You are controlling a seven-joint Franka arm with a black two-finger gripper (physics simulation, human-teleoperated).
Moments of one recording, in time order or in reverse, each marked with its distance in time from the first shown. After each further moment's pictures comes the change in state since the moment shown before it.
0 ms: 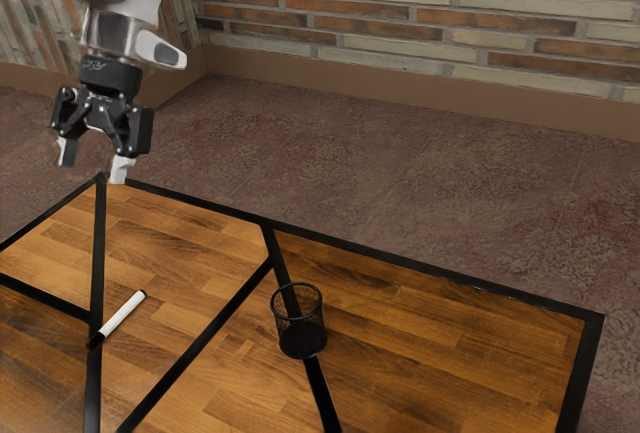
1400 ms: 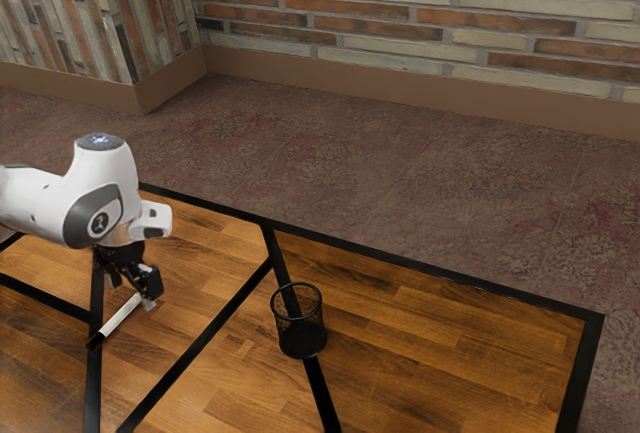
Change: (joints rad) arm -0.064 0.074 0.328 -0.874 0.121 1.541 0.248
